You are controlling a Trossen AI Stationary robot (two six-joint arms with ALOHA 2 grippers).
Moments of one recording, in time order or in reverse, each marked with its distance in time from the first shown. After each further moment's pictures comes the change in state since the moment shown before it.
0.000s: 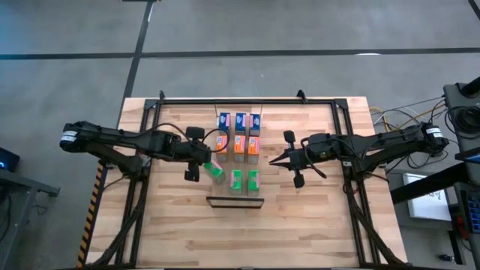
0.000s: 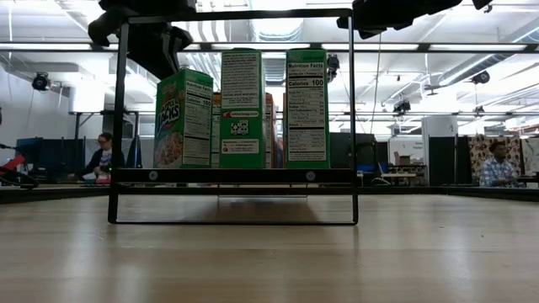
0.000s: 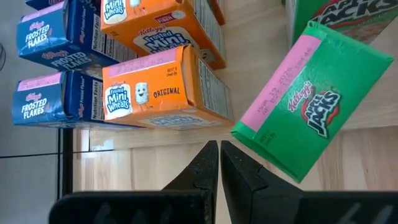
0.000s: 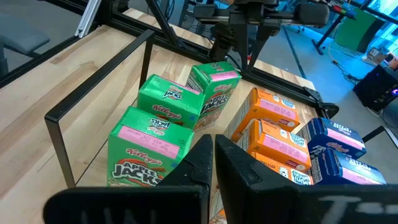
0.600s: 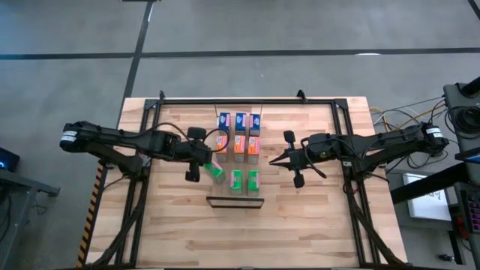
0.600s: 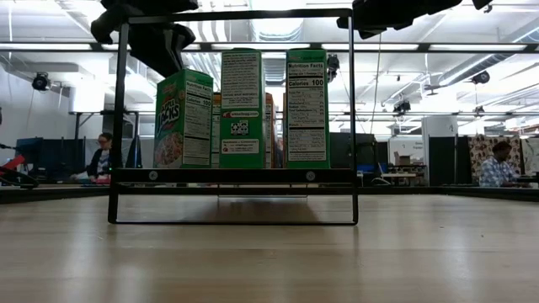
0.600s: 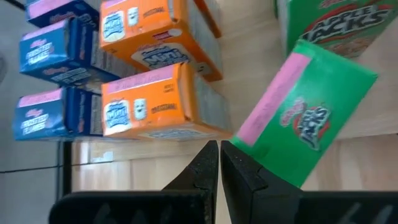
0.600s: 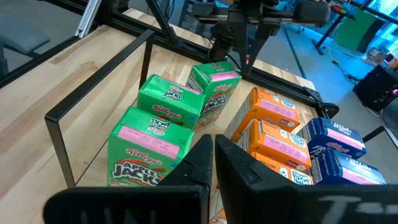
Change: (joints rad) left arm 0.000 0.000 0.000 0.036 0.020 0.026; right arm 0.000 0.000 0.000 0.000 0.000 0.000
